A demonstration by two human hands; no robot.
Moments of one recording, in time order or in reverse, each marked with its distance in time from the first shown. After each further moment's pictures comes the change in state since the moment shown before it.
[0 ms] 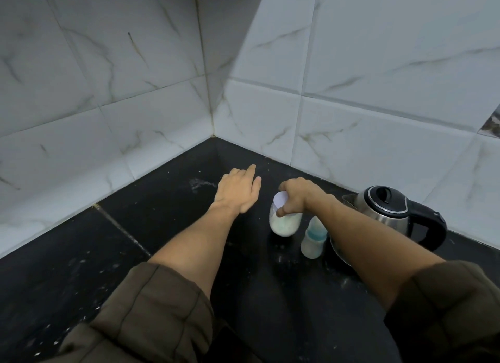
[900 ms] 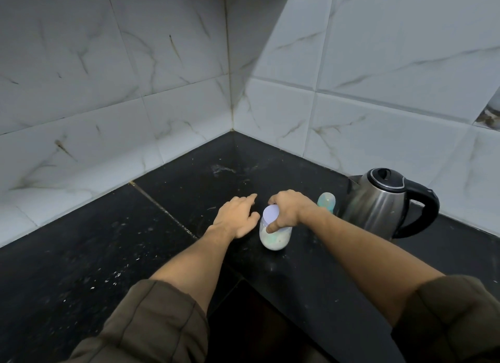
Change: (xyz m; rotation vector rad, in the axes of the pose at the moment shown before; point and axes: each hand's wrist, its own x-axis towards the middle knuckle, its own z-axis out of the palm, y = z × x) left_hand -0.146 -0.024 0.015 -0.189 -0.201 -0.058; right_hand -0.093 -0.074 0.045 0.005 -0.022 -0.179
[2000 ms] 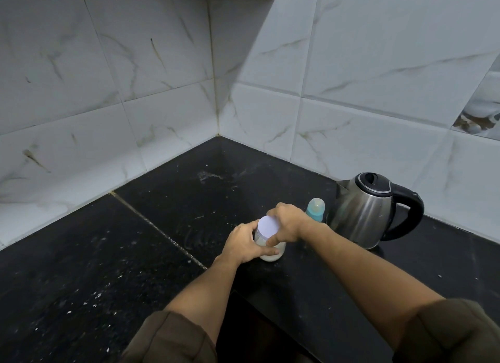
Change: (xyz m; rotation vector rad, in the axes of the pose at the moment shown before) left_hand 0.008 0.013 0.071 -0.506 -0.036 -0.056; right_hand -0.013 0.014 0.013 0.052 -0.019 0.059
